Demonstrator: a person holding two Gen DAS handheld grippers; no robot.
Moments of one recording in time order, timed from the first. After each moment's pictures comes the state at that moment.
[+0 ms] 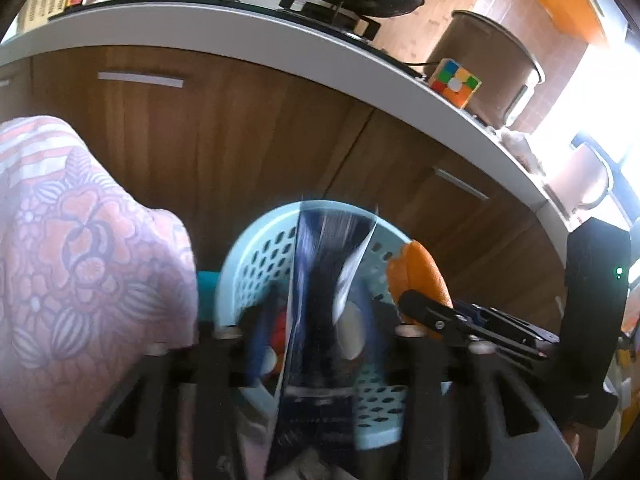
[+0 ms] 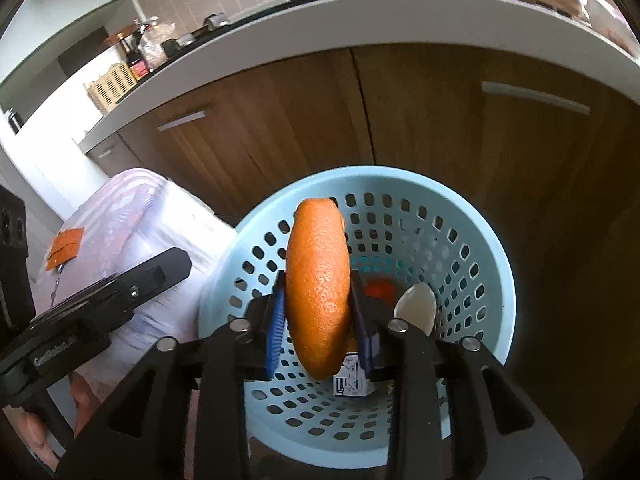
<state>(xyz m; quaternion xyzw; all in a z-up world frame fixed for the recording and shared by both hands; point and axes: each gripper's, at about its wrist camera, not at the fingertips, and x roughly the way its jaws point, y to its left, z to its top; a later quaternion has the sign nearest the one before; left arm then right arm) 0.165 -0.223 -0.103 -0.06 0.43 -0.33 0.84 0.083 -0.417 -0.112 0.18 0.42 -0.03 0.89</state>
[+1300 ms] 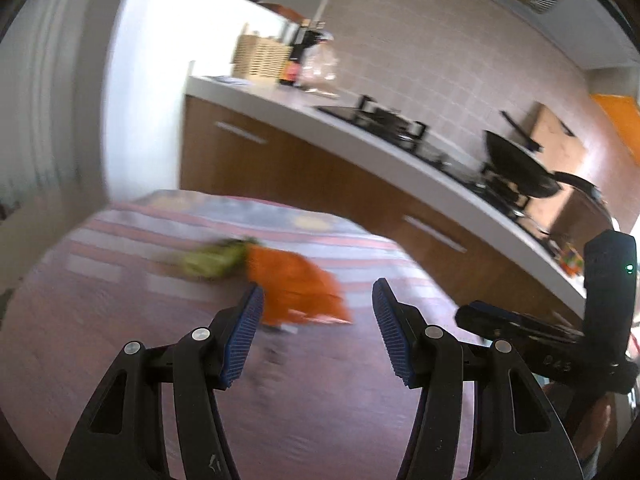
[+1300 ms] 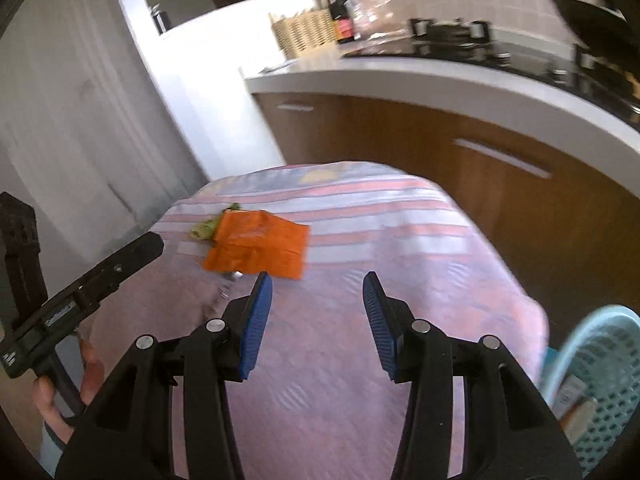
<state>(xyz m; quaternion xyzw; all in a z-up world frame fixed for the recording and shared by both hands) 0.186 0.145 -0.028 -0.14 0.31 -0.11 0.93 0.201 -0.089 -0.027 0.07 0.40 0.21 0.89</state>
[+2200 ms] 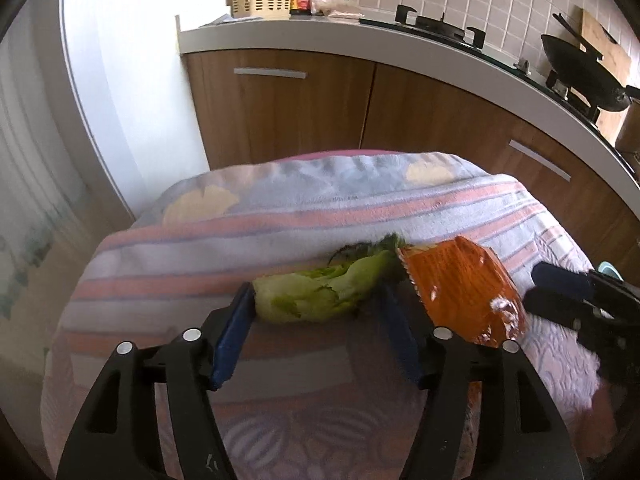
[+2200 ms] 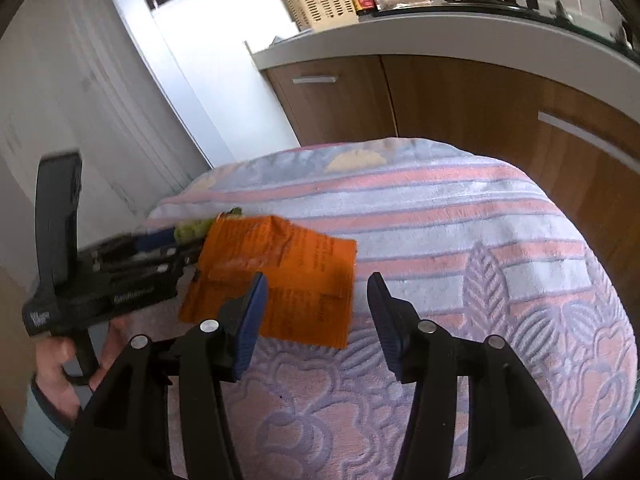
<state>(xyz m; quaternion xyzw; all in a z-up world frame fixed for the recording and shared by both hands) 0.300 0.172 -0.091 0.00 0.42 -0.08 0.90 0.269 -0.035 -0.091 0.09 0.40 0.23 0.88</state>
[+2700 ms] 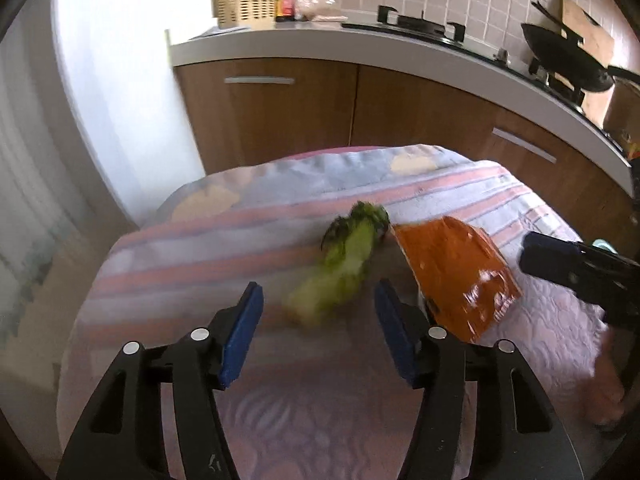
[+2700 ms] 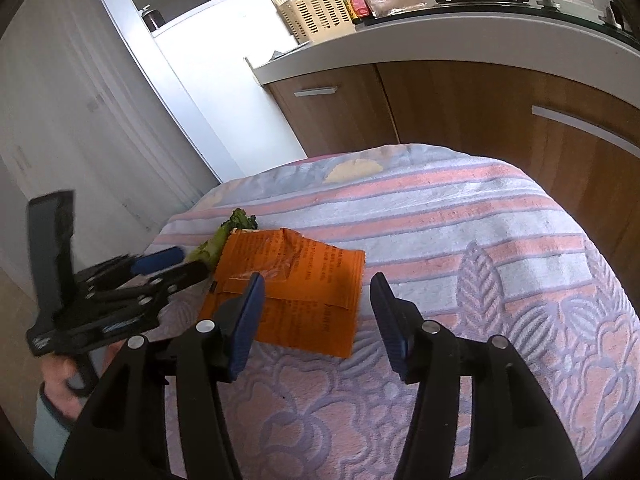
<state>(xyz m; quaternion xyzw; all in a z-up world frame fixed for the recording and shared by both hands) 0.292 0.169 -0.087 0.03 0.41 -0.09 0.90 0.266 -0.047 -0.090 0.12 0.39 0.24 0.88</state>
